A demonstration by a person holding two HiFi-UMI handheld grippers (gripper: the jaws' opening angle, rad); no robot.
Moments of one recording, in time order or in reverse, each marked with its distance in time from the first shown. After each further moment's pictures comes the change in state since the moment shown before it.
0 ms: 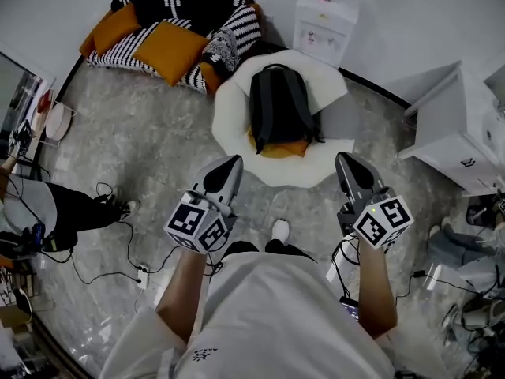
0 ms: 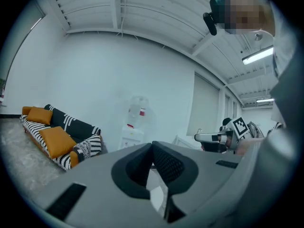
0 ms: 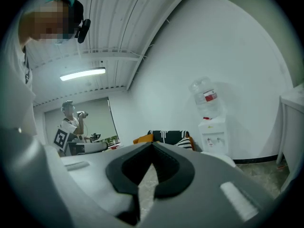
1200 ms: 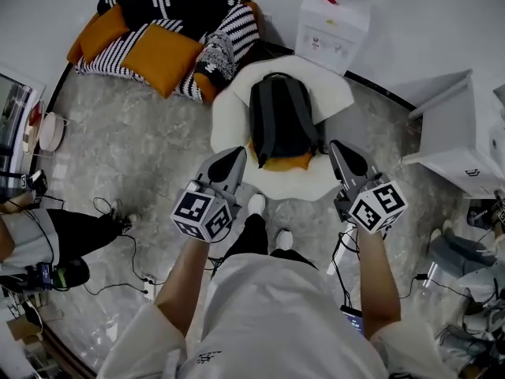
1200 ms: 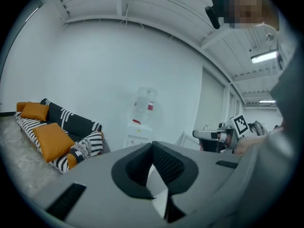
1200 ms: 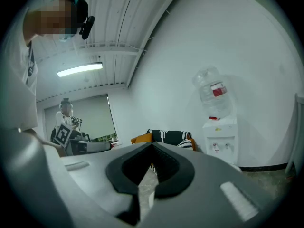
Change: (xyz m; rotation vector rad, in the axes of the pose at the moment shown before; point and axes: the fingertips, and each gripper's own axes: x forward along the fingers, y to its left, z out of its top) left arm 0.112 0.102 0.003 -0.019 0.074 -0.009; right arm 0.138 -0.064 0.002 -0.032 0.020 0.028
